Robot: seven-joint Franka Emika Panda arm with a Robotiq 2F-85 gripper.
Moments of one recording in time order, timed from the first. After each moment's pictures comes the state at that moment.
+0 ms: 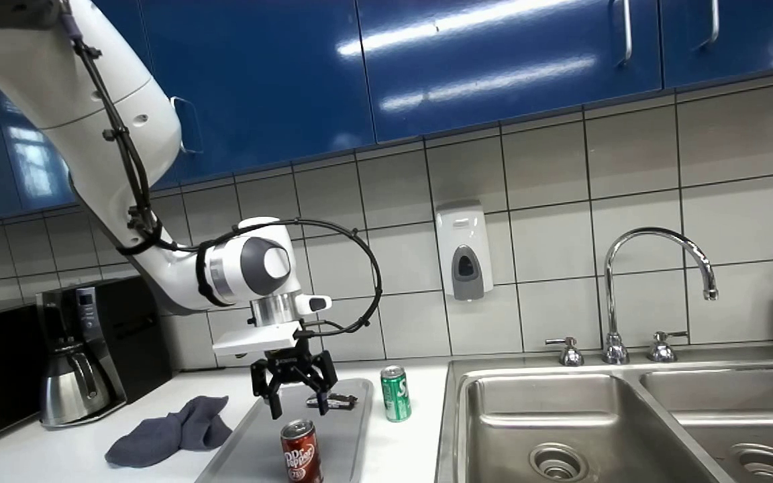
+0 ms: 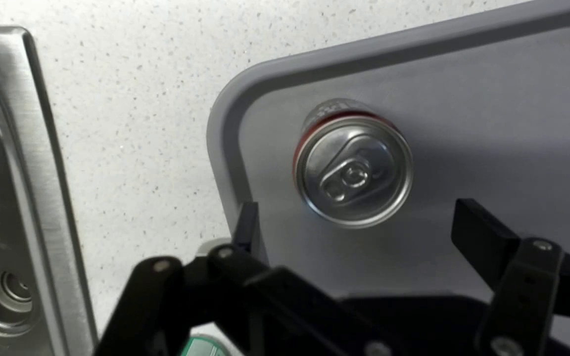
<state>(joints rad) 0.02 0.02 -0.02 -2.43 -0.12 2.38 0.04</state>
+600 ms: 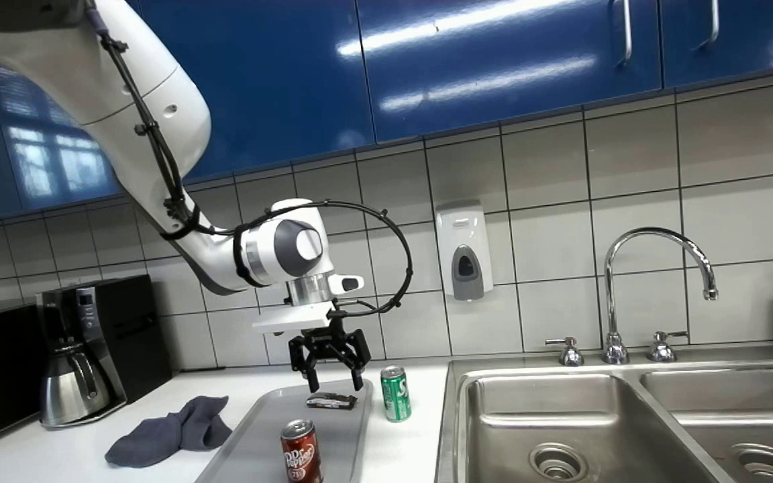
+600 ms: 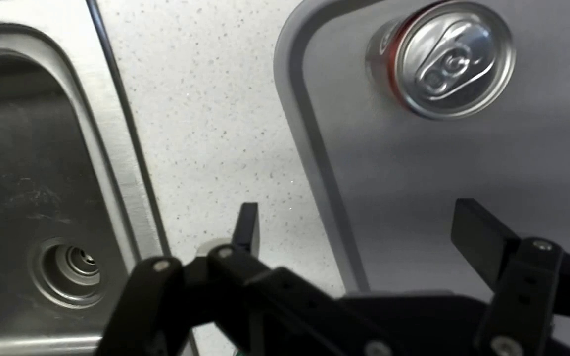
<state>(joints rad) -0.03 0.06 -0.08 -2.32 -0.12 2.37 0.04</state>
